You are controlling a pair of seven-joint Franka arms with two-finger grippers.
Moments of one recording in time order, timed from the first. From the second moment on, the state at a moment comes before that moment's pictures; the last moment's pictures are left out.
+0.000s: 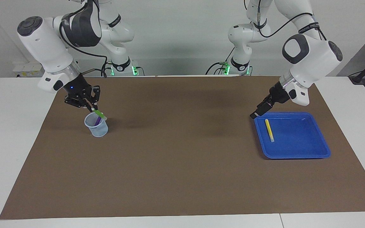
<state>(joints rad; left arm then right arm) 0.02 0.04 -0.14 -1.86 -0.53 1.94 -0.75 -0.03 0.00 0.03 -1.80 0.16 1.85 -0.27</state>
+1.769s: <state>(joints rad) -0.50 -0.03 -0.14 -2.09 -0.67 2.76 -1.77 0.41 -0.03 0.07 -2.05 0.66 2.61 1.05</state>
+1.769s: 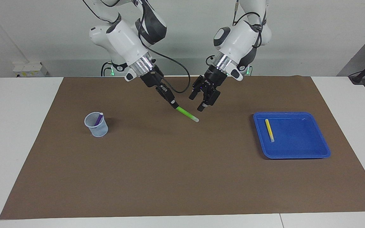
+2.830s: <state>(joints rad) -0.60 0.09 -0.14 -2.10 -0.67 2.99 -1.82 0.41 -0.03 0.07 -2.05 0.66 2.61 1.05</state>
